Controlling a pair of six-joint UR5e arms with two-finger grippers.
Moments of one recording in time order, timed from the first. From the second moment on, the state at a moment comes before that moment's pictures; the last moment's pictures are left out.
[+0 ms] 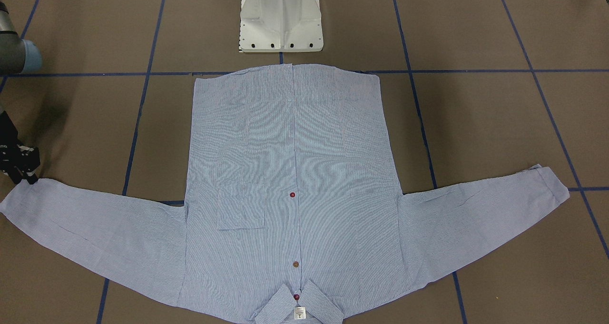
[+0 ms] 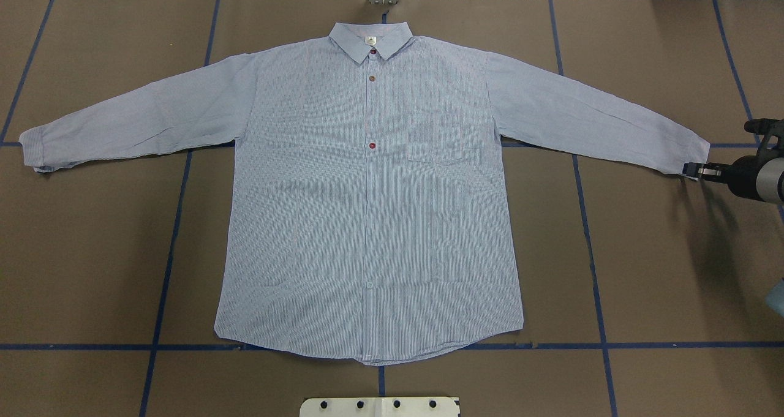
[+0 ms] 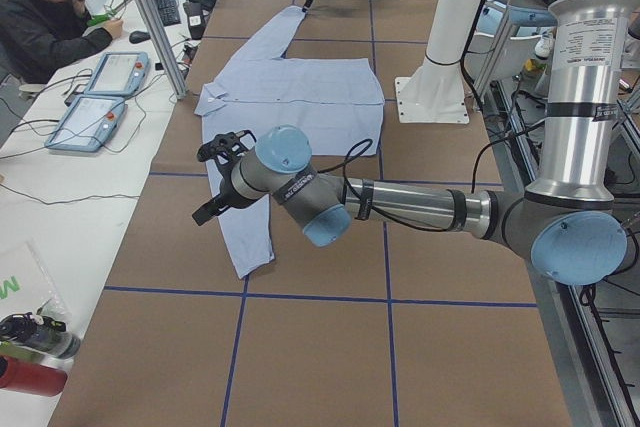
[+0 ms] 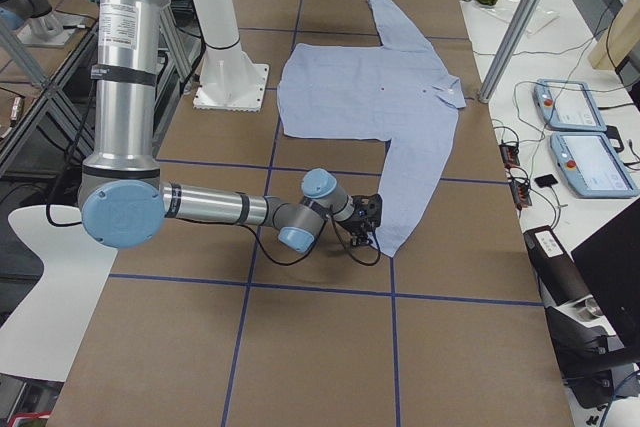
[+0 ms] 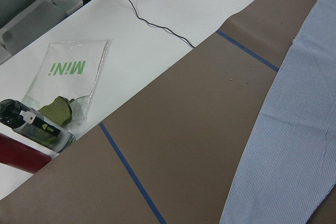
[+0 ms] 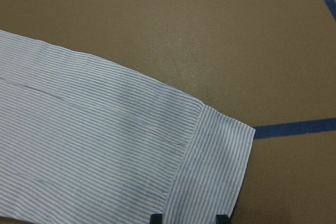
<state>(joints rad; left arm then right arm) -1.58 -1.60 -1.65 -2.35 -2.31 0.10 0.91 -1.66 1.42 -0.42 1.74 1.09</state>
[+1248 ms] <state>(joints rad) -1.58 -1.59 -1.64 -2.35 -2.31 0.10 0.94 -1.39 1.67 -0.87 1.80 1.12</state>
